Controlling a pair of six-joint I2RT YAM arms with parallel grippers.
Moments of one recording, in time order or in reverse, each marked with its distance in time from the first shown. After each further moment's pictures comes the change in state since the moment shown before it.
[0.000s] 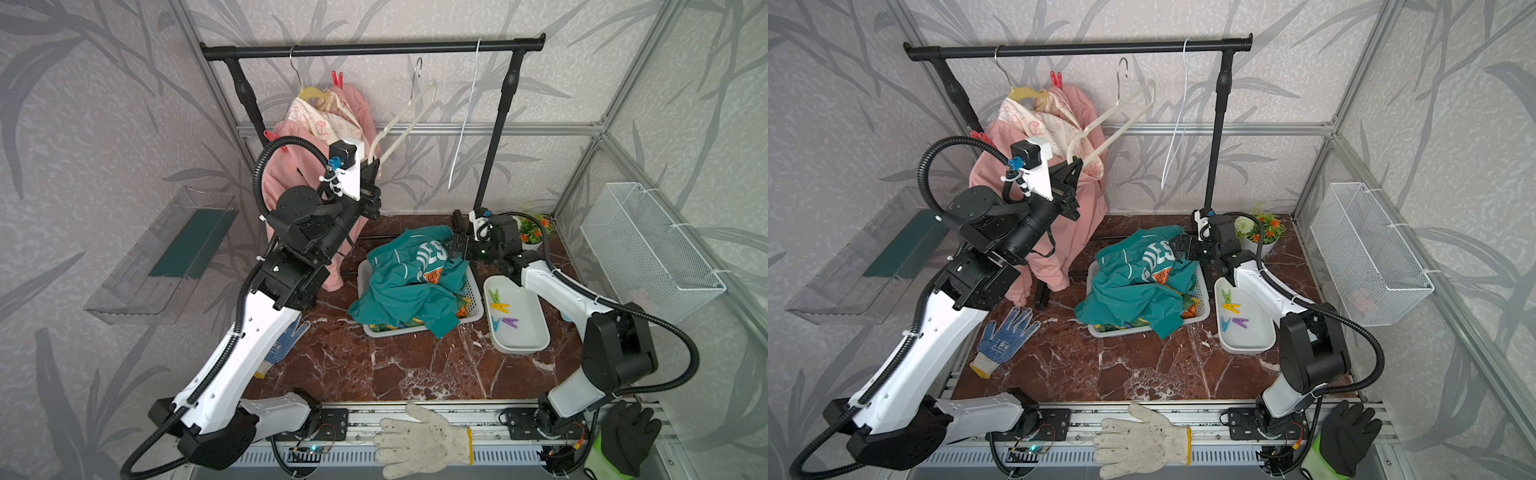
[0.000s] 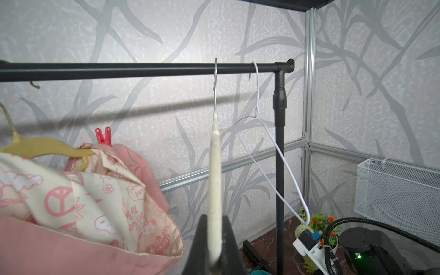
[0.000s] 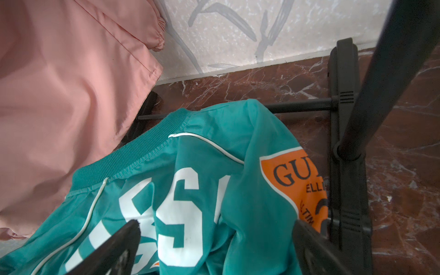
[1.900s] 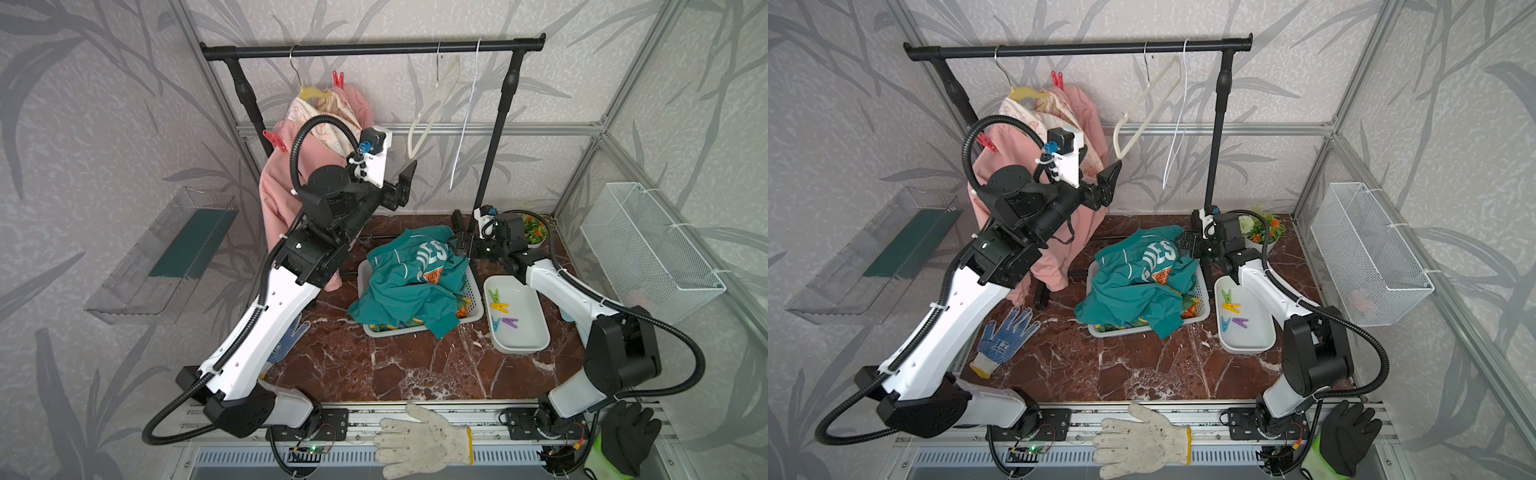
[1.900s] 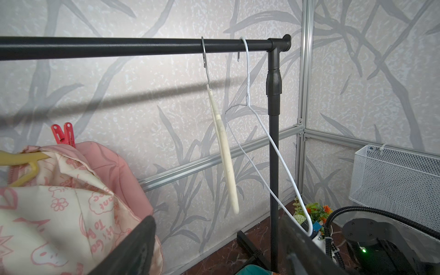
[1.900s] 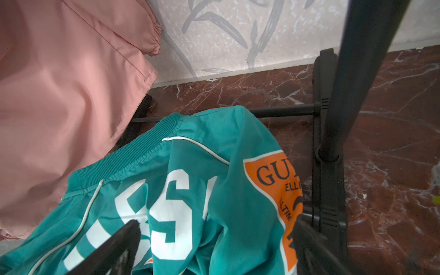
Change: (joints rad) left arm -0.024 0.109 0.094 -0.113 -0.013 -0.016; right arm -0.031 0.002 0.042 -0.043 0.003 -0.031
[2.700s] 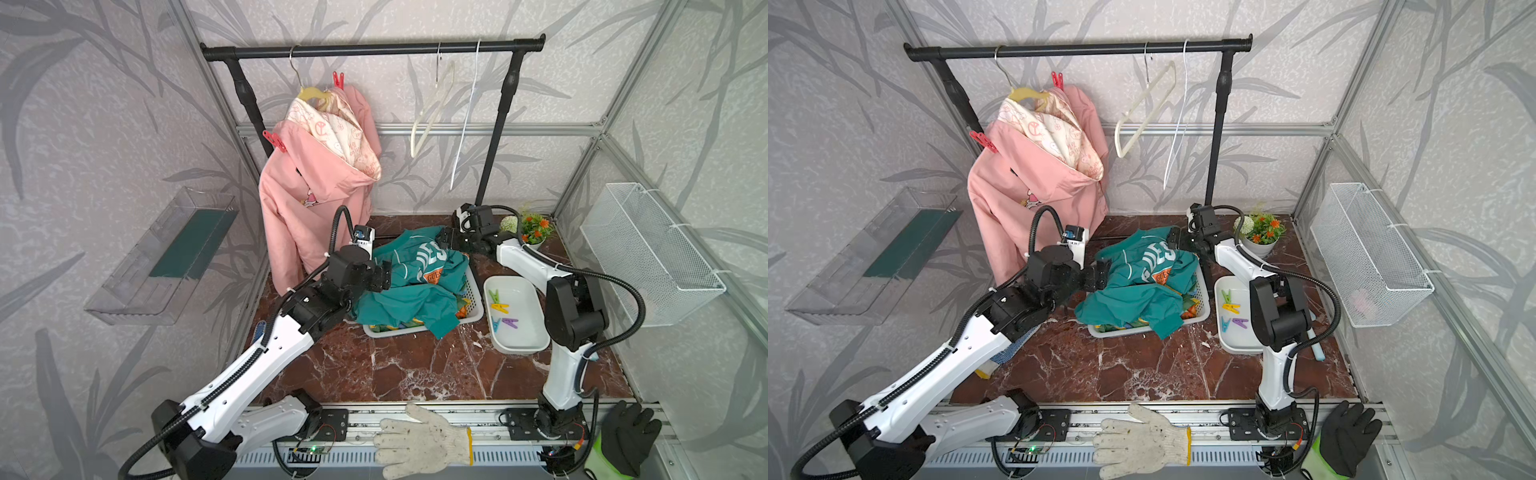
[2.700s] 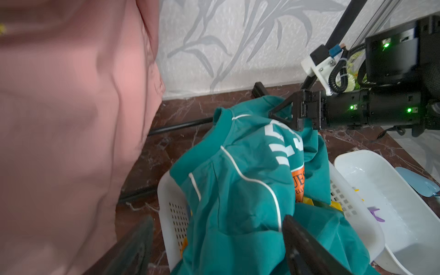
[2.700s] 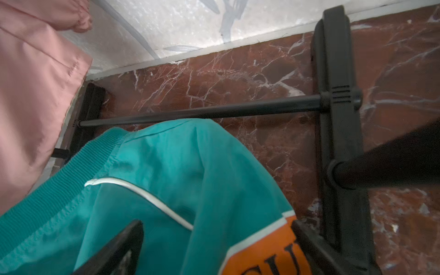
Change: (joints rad) left arm -0.032 -0.256 -0.644 -0.285 -0.198 -0.436; right arm 0.048 0.347 0.293 -0.120 0.096 0.032
